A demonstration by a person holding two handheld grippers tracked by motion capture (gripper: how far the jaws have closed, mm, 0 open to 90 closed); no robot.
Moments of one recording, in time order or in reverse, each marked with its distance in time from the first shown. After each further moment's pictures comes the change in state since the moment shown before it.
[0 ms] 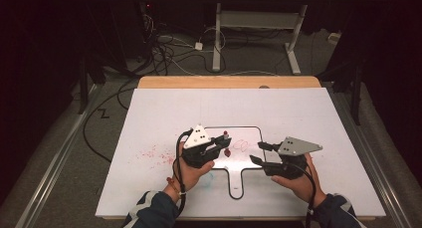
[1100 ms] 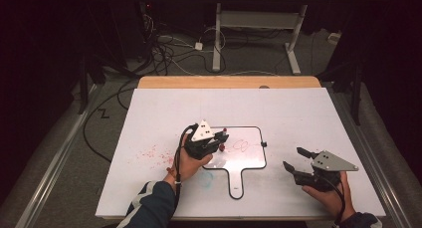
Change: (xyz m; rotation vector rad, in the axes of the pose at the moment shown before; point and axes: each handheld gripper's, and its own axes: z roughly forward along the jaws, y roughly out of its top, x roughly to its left) left arm 0.035 -0.015 0.032 0.103 0.029 0.094; right arm -0.023 -0.059 -0.053 0.031 -0.251 0.020
